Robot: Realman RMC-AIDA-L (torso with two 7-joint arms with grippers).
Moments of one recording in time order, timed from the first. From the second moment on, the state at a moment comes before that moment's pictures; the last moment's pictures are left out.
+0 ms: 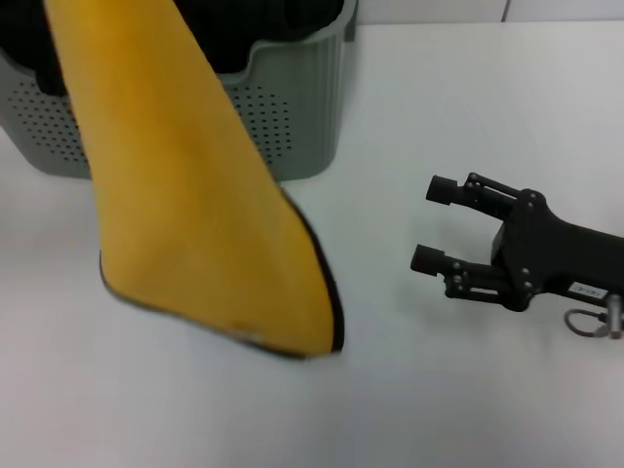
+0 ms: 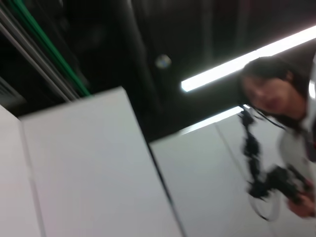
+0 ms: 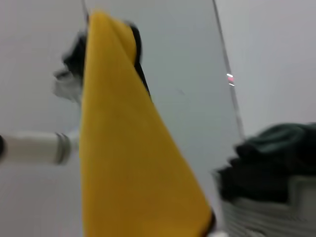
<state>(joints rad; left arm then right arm) -0.44 -1.88 1.01 0.84 0.89 2.04 -1.20 0.53 1.97 -1.60 -0.19 -0.85 -1.69 0.84</state>
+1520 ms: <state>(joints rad) -0.53 -2.00 0.84 0.75 0.81 1.89 -1.10 0.31 2.03 -2.34 -0.50 0.04 -1.36 -0.40</state>
